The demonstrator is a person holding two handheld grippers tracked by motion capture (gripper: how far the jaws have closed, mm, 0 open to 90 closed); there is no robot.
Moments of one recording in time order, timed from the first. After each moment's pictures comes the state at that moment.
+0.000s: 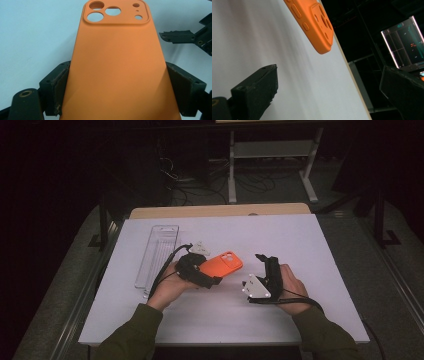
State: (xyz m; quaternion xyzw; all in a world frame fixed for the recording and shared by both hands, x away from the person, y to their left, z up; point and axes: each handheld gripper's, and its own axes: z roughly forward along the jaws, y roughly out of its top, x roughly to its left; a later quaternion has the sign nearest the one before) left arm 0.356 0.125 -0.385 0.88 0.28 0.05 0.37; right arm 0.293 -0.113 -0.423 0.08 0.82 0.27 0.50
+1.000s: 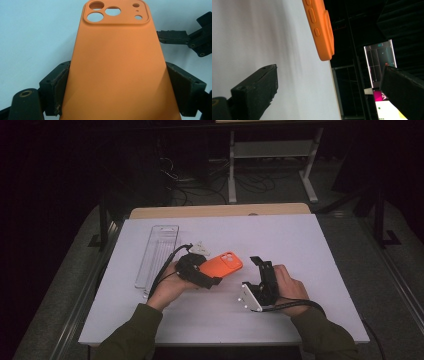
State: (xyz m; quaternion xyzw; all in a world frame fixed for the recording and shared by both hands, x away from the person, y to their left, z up) left arm 0.356 0.125 -0.384 0.89 0.28 0.05 0.37; right arm 0.285 -0.104 -0.431 -0.02 0.80 0.20 0.57
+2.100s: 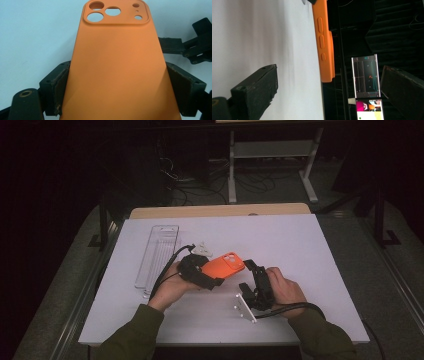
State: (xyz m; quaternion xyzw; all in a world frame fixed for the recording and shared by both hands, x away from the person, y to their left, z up) left arm 0.353 0.120 -0.382 0.89 0.26 0.06 0.36; right arm 0.274 -0.091 -0.439 -0.08 0.76 0.19 0.62
